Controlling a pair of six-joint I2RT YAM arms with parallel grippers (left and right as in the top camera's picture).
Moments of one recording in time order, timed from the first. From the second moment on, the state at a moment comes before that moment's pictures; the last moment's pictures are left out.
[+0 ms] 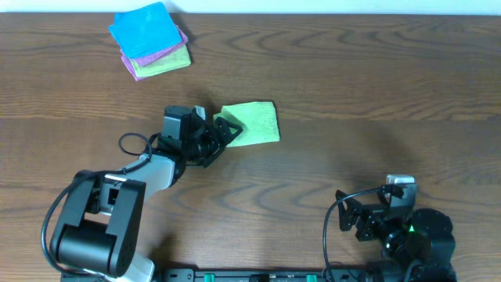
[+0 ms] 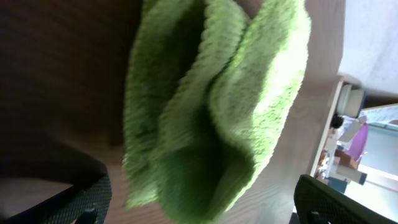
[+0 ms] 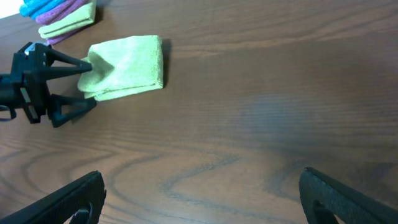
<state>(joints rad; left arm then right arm) -0.24 1.73 0.66 0.26 0.61 -0.99 0.06 0.24 0.50 -0.87 -0.24 0.24</state>
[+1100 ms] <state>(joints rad) -0.24 1.97 0.94 0.55 0.78 -1.19 0.06 0.24 0.50 -0.87 -0.23 0.24</state>
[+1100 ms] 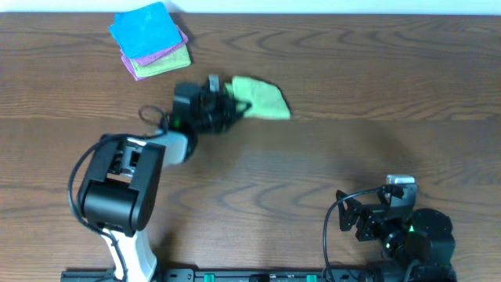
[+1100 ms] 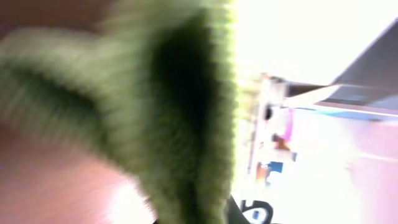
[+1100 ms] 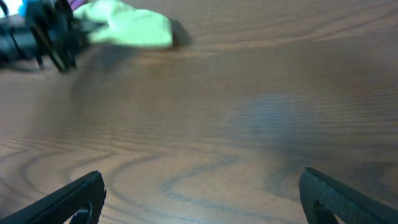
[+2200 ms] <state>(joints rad) 0.12 2.37 2.07 -0.04 0.81 -1.16 0.06 0.24 0.50 -0.87 -0.23 0.24</state>
